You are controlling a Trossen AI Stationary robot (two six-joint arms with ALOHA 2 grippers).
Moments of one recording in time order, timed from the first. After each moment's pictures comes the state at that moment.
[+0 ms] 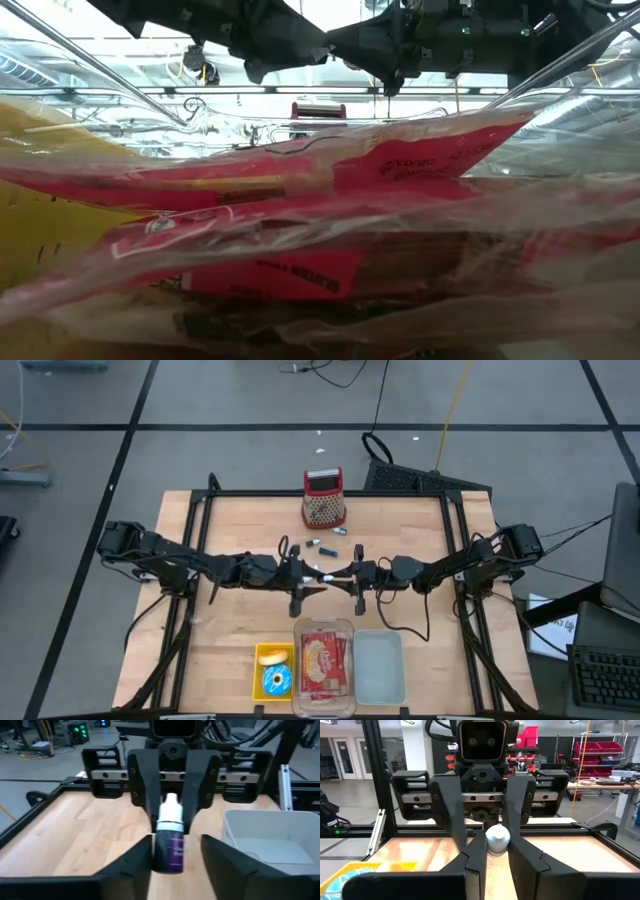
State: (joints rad) left arm -0.14 1.45 0.80 0.42 -0.15 -0.04; right arm 0.11 1.59 0.61 1.08 0.10 0.01
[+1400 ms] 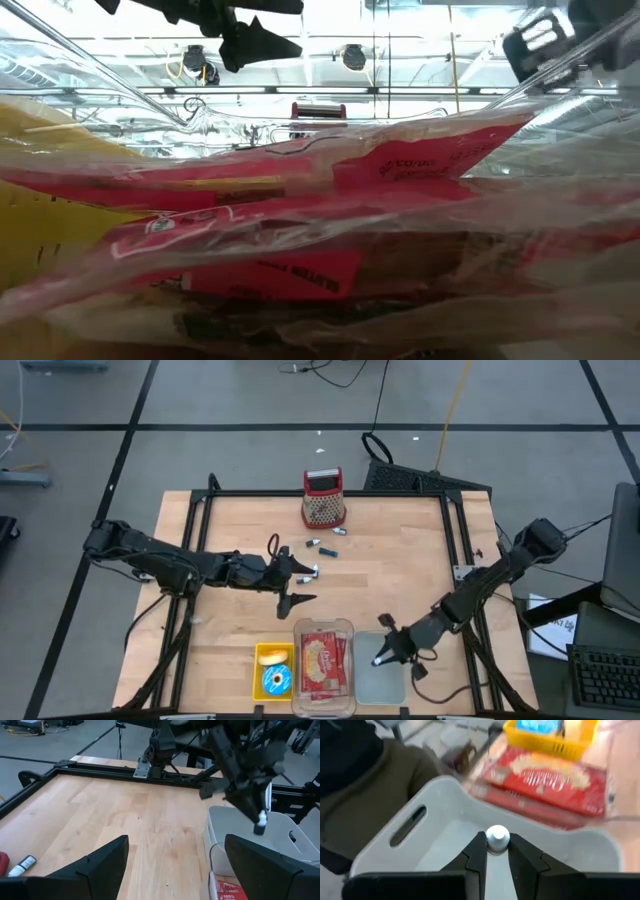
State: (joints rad) left arm -0.17 1.32 0.80 0.23 -0.16 -0.16; right arm 0.64 1.36 0.61 0.21 0.05 0.15
